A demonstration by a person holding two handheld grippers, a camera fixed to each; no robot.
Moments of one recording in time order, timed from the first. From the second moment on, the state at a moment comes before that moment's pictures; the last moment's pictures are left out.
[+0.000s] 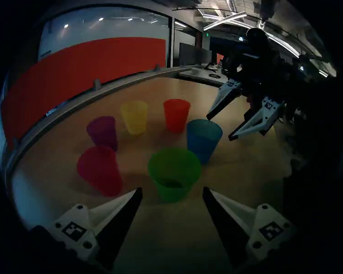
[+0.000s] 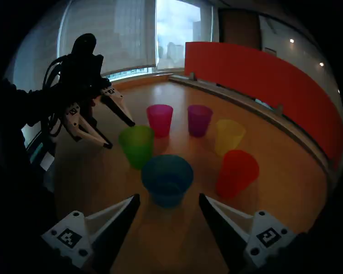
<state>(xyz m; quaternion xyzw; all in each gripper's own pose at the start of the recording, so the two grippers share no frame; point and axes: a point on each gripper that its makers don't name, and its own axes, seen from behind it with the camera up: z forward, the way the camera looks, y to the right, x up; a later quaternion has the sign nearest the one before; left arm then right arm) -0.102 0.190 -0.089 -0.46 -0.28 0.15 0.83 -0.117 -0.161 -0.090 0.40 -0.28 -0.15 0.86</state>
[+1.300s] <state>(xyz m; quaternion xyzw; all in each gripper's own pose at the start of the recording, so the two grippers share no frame) -0.115 0.229 -0.068 -0.48 -0.29 0.13 0.82 -0.138 -0.200 -0.063 0.42 -0.28 -0.15 0.85</state>
